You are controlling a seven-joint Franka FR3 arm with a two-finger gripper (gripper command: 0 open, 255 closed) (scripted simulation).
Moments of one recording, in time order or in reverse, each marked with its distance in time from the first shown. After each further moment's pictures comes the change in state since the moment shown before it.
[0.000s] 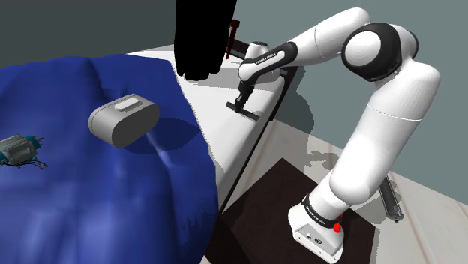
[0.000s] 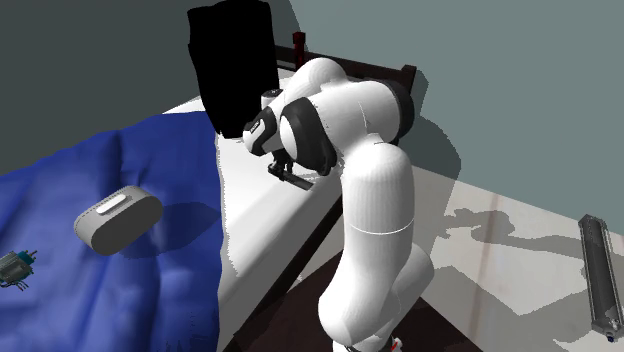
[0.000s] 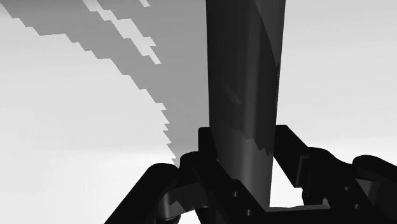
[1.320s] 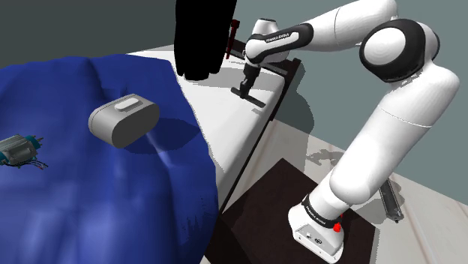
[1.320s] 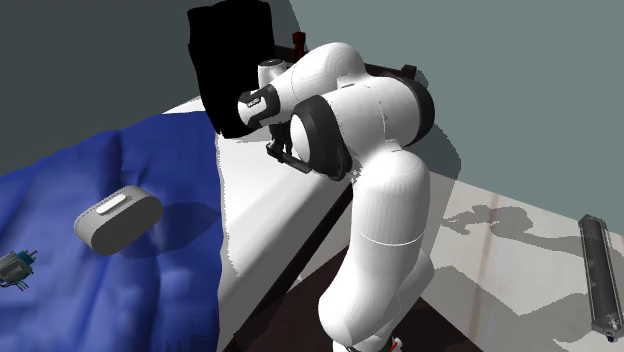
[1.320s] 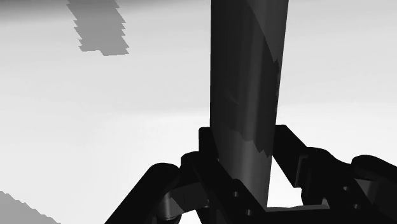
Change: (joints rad) arm 0.005 -0.111 -0.006 0.096 -0.020 -0.210 0.004
